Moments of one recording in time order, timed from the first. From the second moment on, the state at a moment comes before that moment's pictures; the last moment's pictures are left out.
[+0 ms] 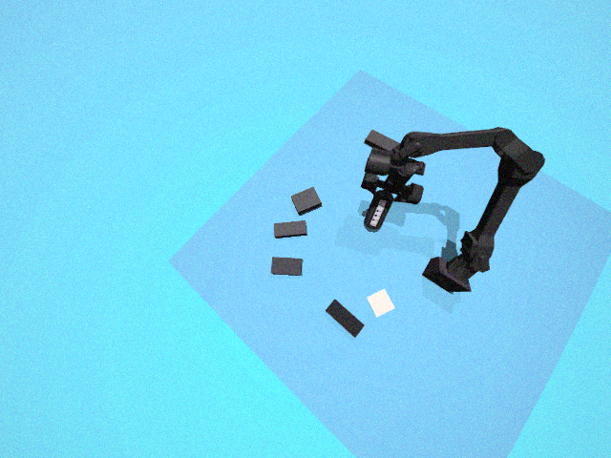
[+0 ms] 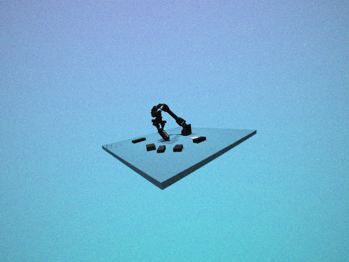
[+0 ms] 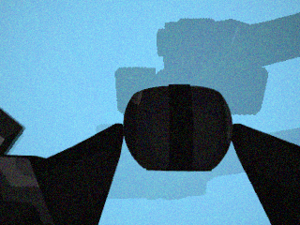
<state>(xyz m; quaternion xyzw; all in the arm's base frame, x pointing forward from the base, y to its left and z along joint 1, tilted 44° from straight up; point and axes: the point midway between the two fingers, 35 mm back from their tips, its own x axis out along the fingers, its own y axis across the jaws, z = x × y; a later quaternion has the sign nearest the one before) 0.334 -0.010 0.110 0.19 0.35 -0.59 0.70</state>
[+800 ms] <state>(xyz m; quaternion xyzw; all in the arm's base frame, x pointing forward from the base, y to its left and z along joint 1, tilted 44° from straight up) 0.330 0.009 0.104 0.19 0.35 -0.59 0.70</state>
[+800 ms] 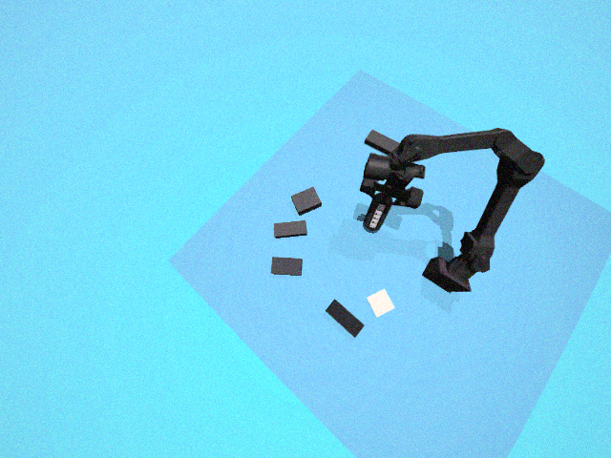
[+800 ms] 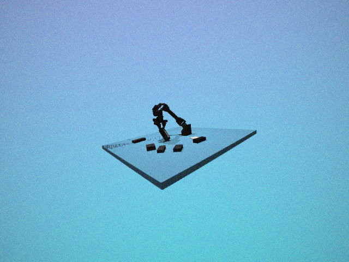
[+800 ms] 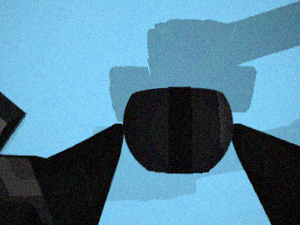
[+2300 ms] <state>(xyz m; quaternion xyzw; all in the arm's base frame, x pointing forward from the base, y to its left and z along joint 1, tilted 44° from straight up) 0.320 0.045 0.082 0.19 0.35 -0.59 0.70</state>
